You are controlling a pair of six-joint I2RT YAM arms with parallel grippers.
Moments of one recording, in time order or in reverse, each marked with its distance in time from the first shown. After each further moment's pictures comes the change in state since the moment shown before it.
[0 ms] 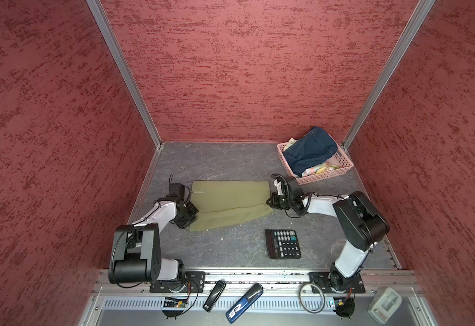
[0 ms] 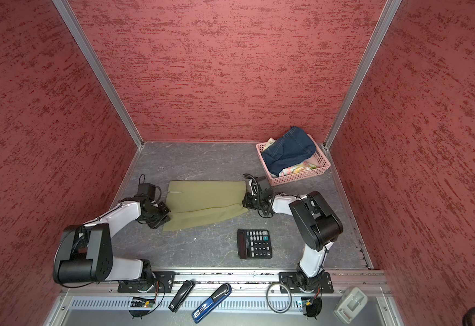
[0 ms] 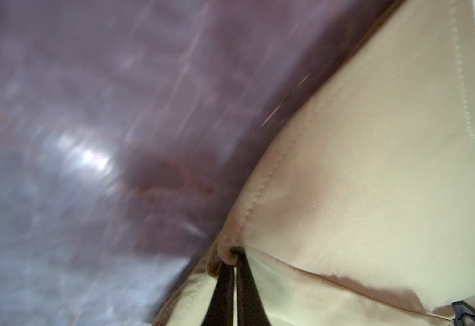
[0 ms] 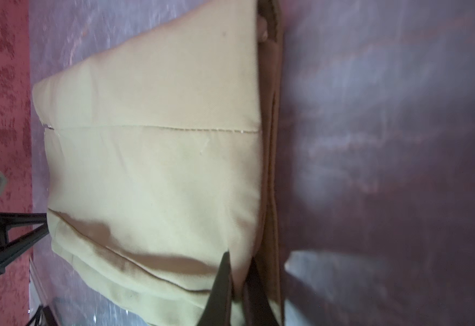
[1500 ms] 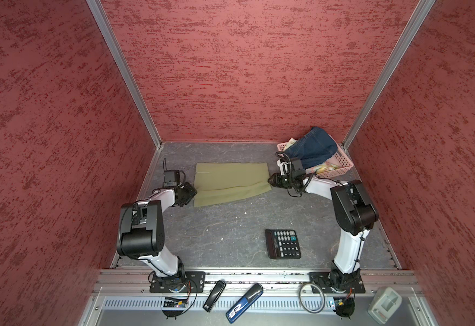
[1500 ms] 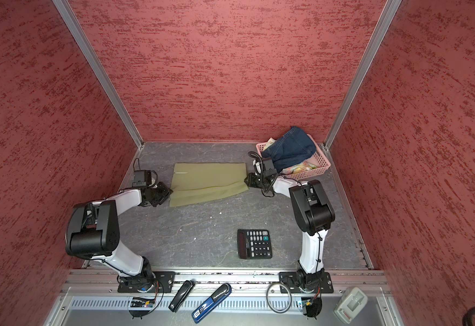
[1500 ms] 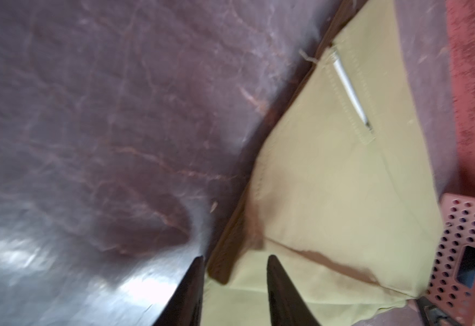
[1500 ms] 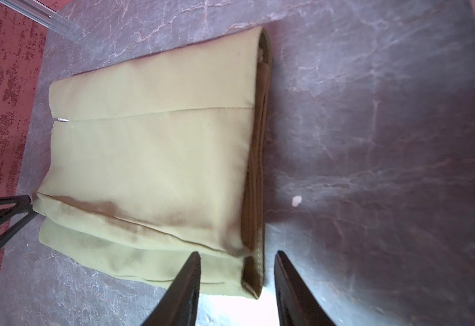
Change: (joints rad) left arm 0.072 0.188 0.130 0.373 0.094 0.028; right arm -0.134 0.136 0.297 -0.109 0.007 -0.196
